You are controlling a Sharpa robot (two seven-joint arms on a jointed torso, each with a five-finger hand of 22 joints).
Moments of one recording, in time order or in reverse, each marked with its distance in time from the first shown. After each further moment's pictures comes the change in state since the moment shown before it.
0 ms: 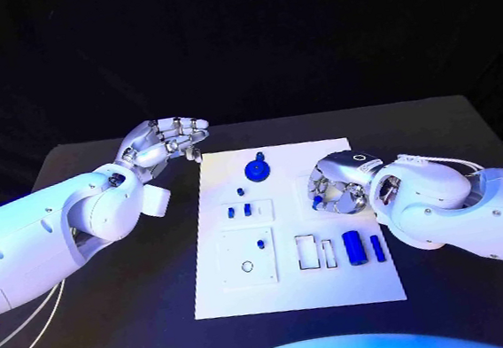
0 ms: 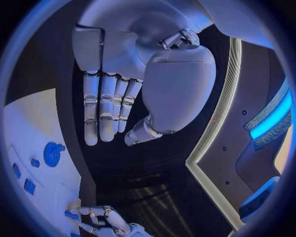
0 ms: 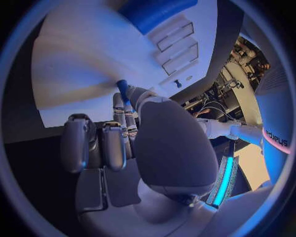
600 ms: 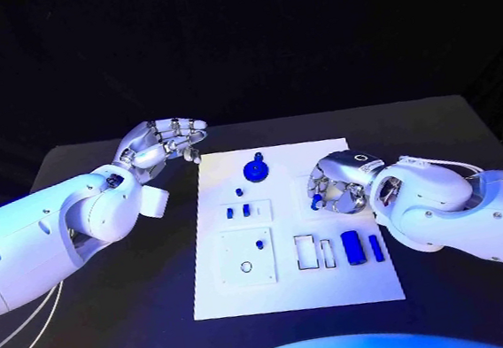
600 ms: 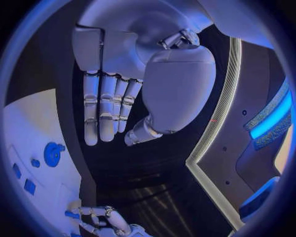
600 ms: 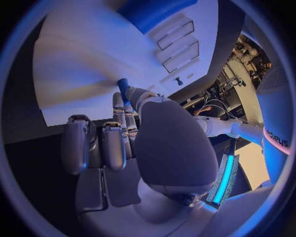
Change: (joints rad) left arm 0.000 0.000 0.000 -0.001 0.000 0.000 -0.002; left_hand 0.000 0.000 0.000 0.000 0.000 0.000 0.000 0.000 0.000 0.000 0.000 0.000 0.000 0.000 0.000 0.000 -0.001 0.000 0.000 0.000 0.000 0.001; right arm -0.005 -0.012 -0.003 0.014 0.004 -0.045 -0.016; right_hand -0.015 0.017 0.022 0.003 0.007 -0.008 -0.002 0.002 0.006 0.010 0.003 -0.008 0.006 0.000 0.000 0.004 0.003 0.000 0.000 0.000 0.022 0.000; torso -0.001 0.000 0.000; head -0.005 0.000
